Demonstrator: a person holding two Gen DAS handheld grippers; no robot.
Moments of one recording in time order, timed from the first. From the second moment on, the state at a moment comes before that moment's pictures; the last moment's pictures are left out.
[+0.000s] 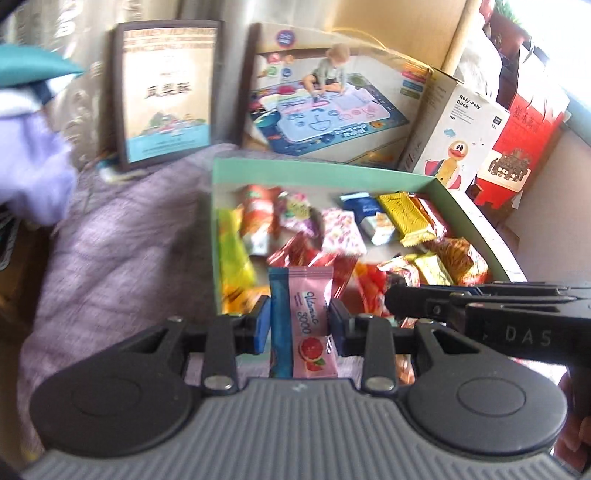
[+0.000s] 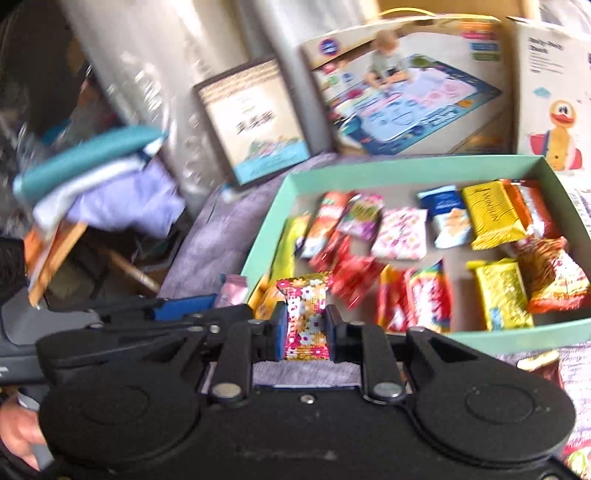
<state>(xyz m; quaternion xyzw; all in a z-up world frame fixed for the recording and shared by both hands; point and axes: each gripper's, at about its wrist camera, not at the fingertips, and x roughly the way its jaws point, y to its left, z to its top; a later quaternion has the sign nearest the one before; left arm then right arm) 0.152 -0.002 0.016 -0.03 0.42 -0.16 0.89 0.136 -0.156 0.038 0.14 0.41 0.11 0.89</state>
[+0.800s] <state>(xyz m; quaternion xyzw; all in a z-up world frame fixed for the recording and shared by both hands) 0.168 -0.047 0.008 0.02 0.44 -0.10 0.89 0.138 -0.211 0.035 0.19 0.38 0.06 0.90</state>
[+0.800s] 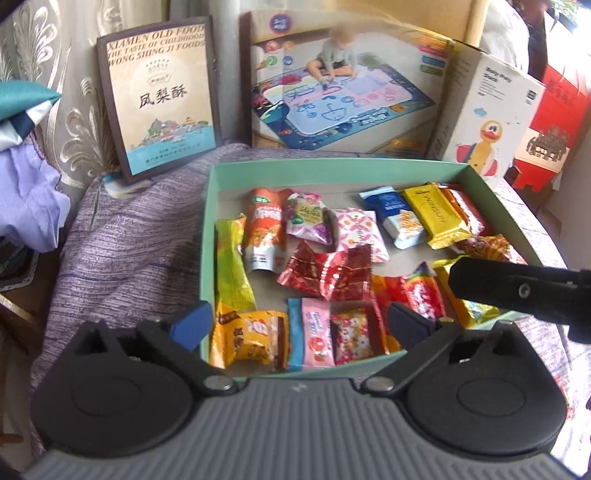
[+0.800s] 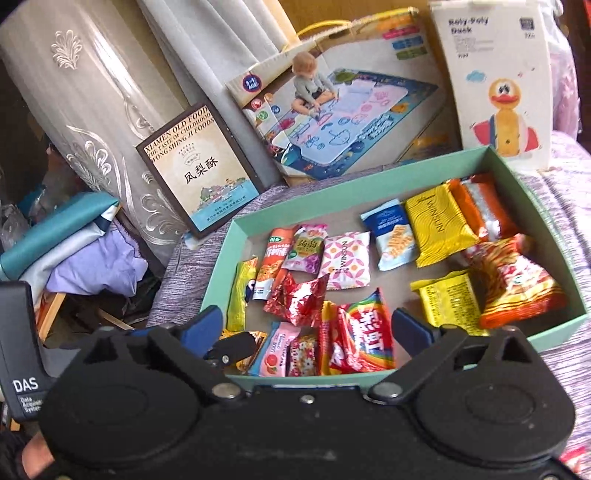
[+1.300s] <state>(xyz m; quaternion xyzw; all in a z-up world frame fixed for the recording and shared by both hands) 0.113 -0.076 0.017 0.04 0.43 -0.13 0.89 0.066 -0.256 0.047 0.21 0.37 0.02 0.90</state>
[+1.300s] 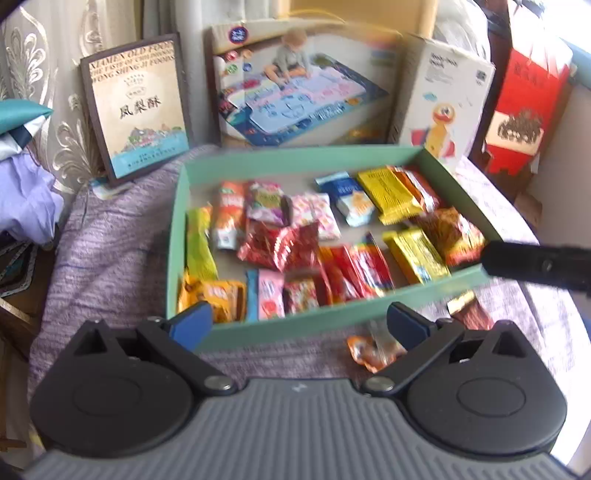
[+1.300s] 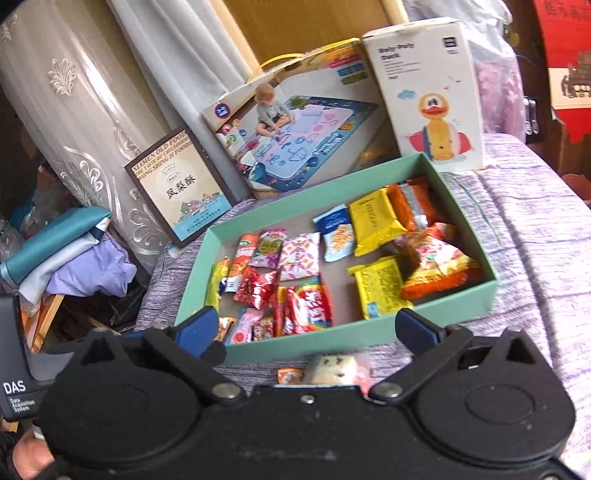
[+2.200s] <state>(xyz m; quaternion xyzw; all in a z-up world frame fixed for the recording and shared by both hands) 0.097 -0.102 -0.055 0.10 0.50 -0.15 0.85 0.048 -0.265 -0.034 0.23 0.44 0.01 0.87</state>
